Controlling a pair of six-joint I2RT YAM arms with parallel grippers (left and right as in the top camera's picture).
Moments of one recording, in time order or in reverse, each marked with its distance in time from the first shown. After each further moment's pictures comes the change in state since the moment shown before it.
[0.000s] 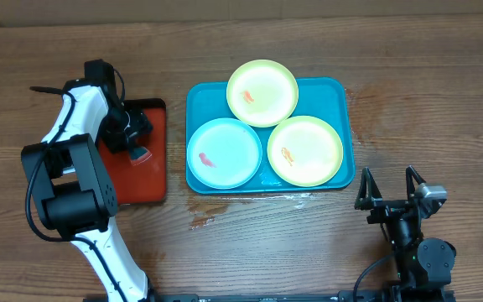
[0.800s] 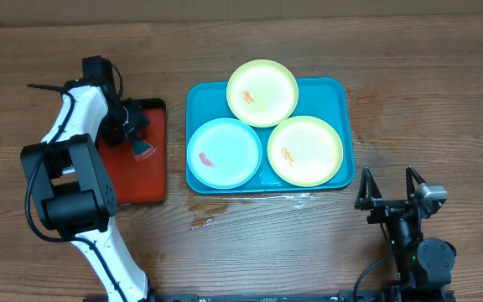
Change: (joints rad) left arm 0.000 0.000 0.000 0.083 -0.022 0.017; right arm 0.000 0.000 0.000 -0.001 0.000 0.000
